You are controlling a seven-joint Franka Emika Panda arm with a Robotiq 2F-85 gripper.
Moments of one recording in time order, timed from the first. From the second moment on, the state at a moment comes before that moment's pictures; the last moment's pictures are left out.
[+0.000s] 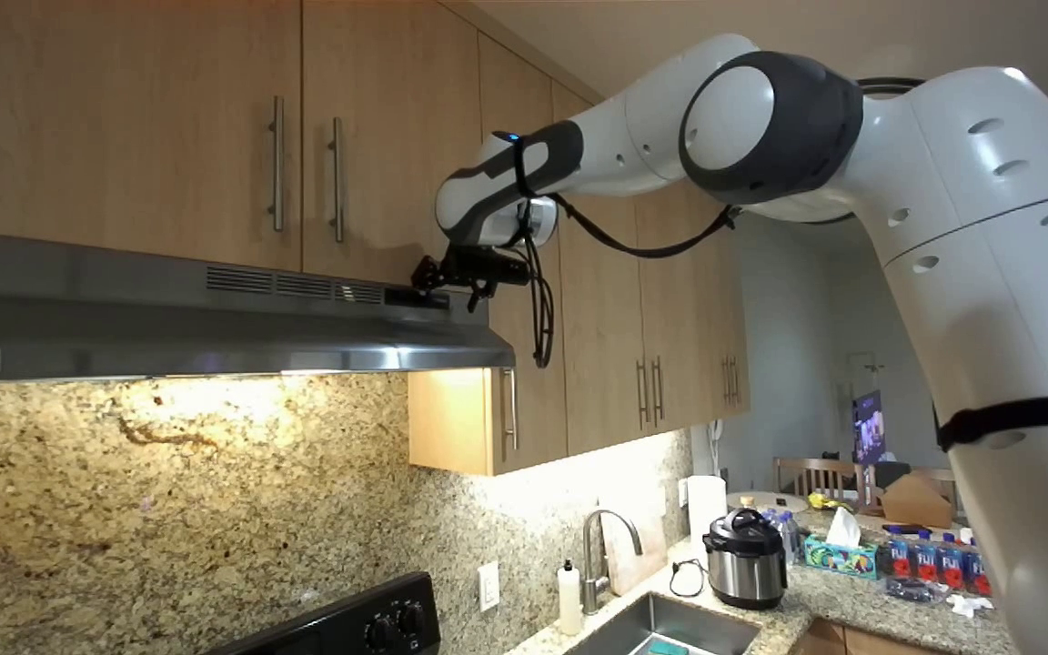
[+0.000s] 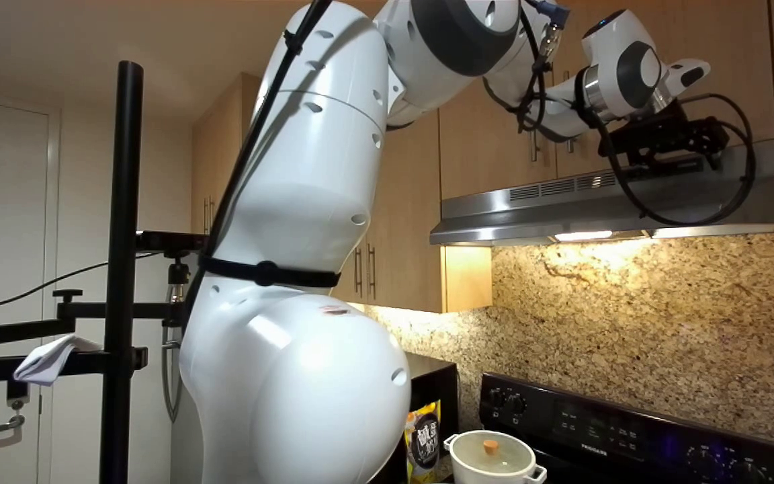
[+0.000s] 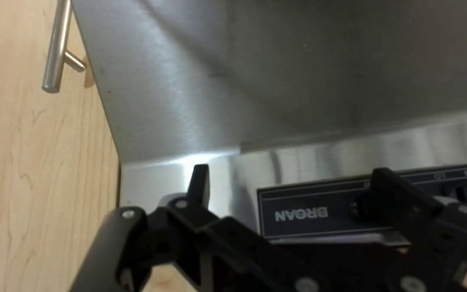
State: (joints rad) arm 0.02 0.21 -0.12 -1.41 -0.05 2.50 0.19
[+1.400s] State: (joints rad) arm 0.02 0.24 -0.14 -1.39 0.00 2.50 0.18
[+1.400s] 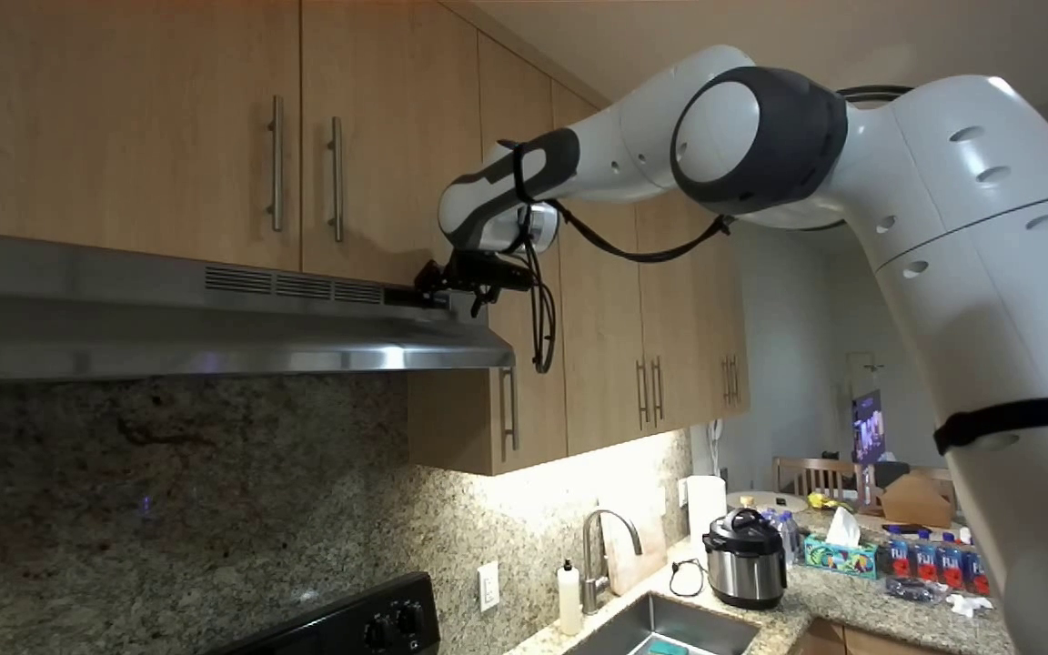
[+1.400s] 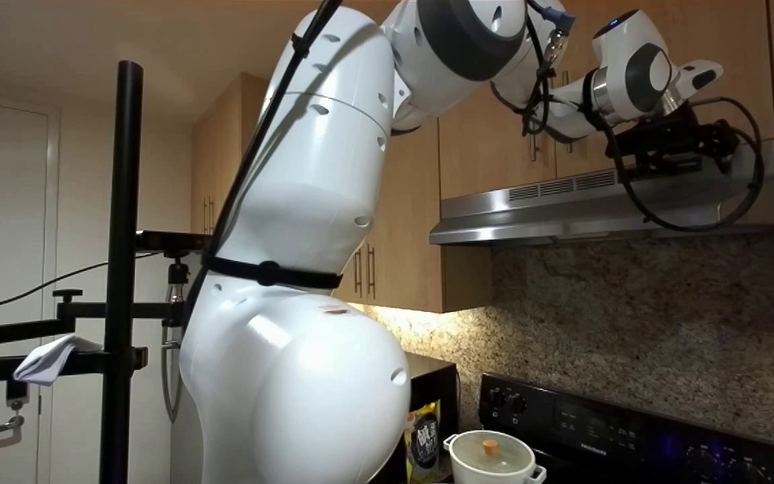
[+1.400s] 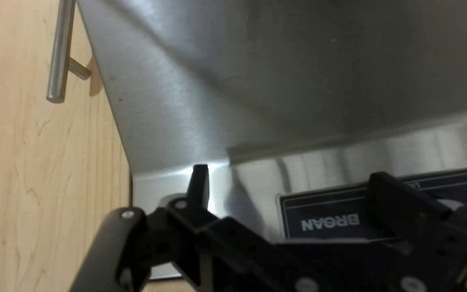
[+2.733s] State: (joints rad) arm 0.01 0.14 -0.15 -1.51 0.01 2.58 0.13
